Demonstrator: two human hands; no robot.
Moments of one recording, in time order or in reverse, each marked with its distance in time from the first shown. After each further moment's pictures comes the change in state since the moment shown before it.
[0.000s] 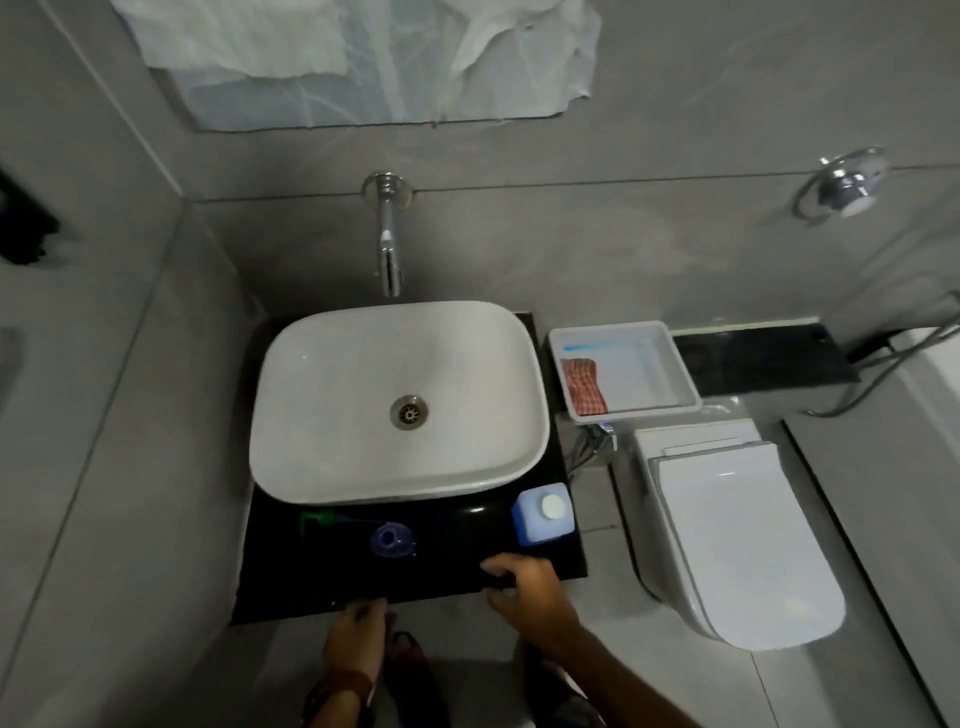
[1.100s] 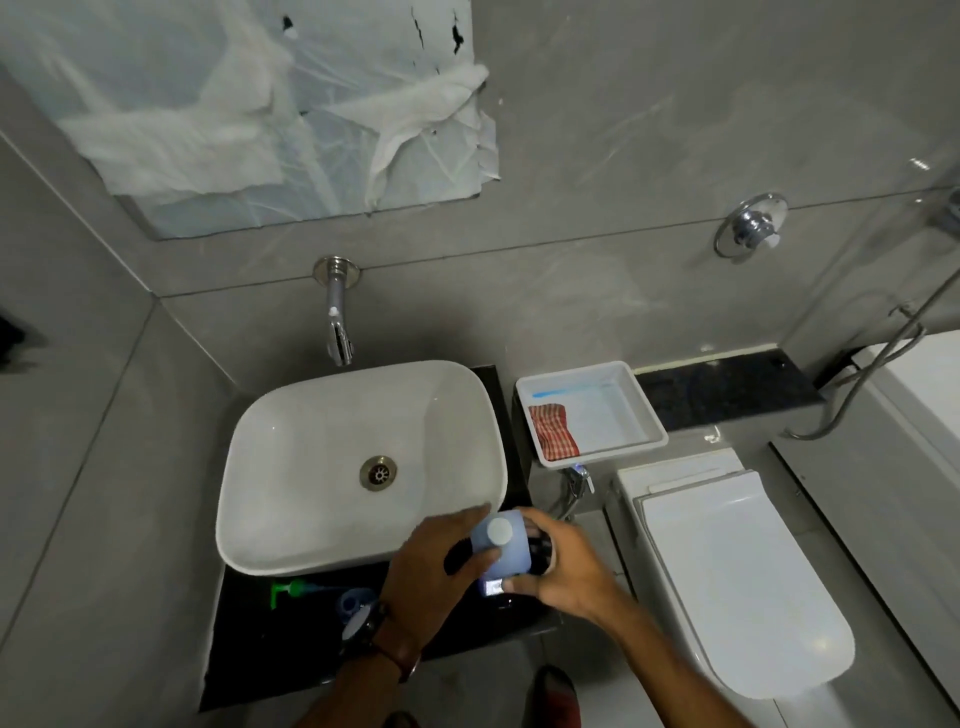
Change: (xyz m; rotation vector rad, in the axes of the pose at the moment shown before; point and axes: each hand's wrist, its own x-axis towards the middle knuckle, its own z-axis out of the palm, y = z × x) left_hand -0.105 0.171 0.064 0.323 -0.194 1.265; right_hand 0.018 -0.001 -0.133 0.176 0.137 -0.172
